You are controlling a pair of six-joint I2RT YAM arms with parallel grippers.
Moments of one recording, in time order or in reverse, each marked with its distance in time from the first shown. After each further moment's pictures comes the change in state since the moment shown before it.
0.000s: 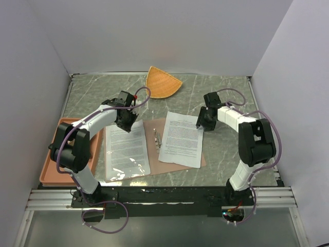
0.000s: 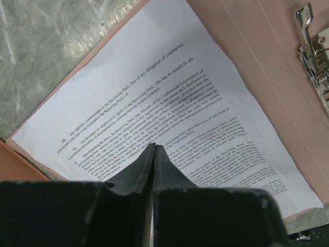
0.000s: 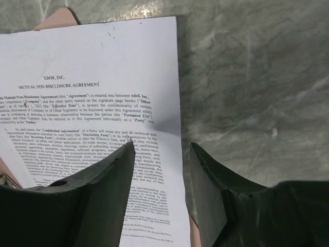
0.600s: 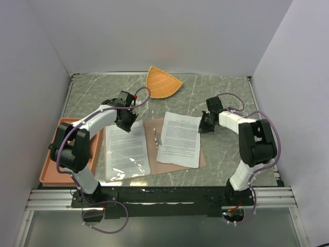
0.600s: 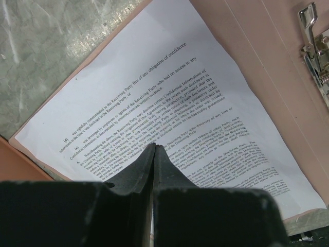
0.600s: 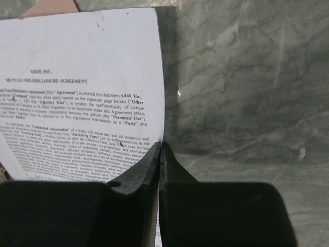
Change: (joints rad) left arm 0.000 0.000 0.000 0.000 -0.008 0.005; right arm -0.026 0.015 -0.098 0.143 -0.123 -0.022
